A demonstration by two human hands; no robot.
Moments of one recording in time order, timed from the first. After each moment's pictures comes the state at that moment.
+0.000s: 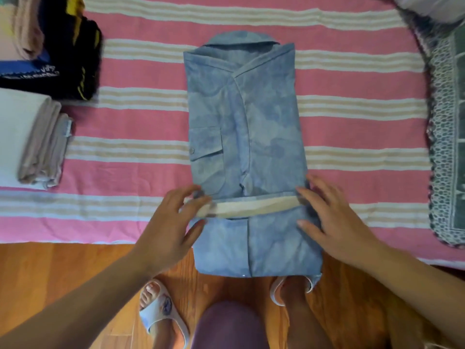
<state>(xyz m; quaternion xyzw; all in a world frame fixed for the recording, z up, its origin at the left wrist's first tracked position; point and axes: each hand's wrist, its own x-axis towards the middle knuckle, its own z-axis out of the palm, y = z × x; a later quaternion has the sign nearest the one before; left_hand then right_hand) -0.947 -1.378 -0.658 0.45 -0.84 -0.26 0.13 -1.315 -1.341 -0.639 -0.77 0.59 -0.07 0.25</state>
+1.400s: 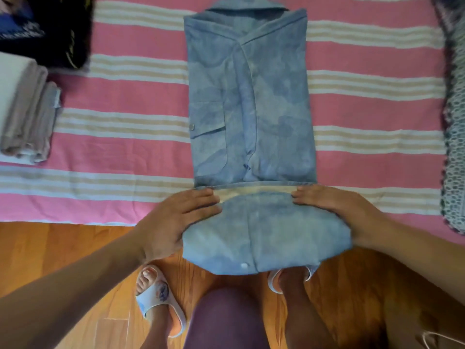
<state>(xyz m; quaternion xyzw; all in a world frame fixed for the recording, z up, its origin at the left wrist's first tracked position) -0.935 -1.361 -0.683 0.32 -0.89 -0.32 0.09 -1.325 -1.339 -0.638 -0.74 0.51 -0.06 0.43</state>
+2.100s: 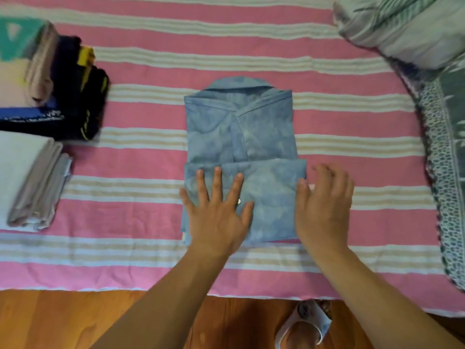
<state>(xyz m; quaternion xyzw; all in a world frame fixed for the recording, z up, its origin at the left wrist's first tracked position) -1.069 -1.449 -0.681 0.65 -0.75 -0.13 -0.07 -1.254 -1.431 -0.630 -0.56 0.80 -0.22 0.04</state>
